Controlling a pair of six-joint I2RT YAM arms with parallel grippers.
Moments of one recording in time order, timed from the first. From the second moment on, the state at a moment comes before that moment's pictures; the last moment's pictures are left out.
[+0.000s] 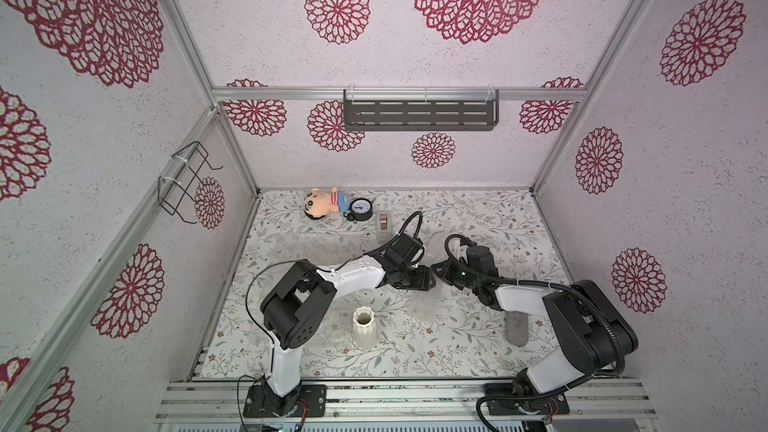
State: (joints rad) left arm -0.79 1.94 1.26 -0.25 0.32 -0.59; right arm 0.42 1.57 0.60 0.38 -0.35 0.89
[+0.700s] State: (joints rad) left arm -0.79 1.97 1.31 -0.27 0.33 -0.58; right arm 0.42 1.45 0.63 0.21 -0.27 0.81
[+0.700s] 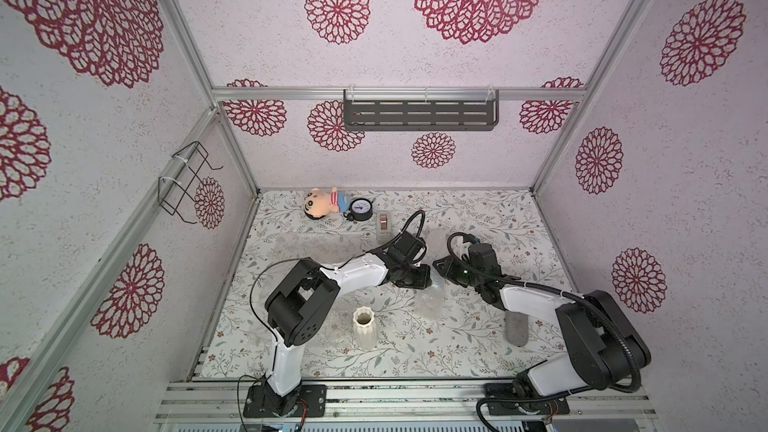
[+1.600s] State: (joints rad) left arm -0.62 1.85 1.26 -0.49 0.37 -0.24; right arm 0.50 1.61 0.92 0.05 -0.24 0.73
